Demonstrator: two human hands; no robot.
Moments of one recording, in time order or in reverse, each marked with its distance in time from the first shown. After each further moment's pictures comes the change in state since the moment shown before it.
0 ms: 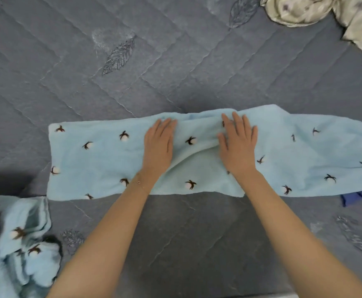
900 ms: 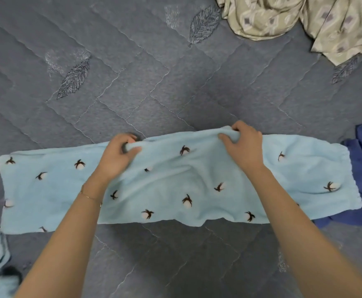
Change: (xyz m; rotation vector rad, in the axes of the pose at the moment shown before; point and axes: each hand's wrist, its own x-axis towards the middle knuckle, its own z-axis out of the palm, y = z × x) left_hand 0.074 0.030 -0.007 -0.295 -0.141 -0.277; right_hand 0.095 0.122 -0.057 0.205 0.037 0.107
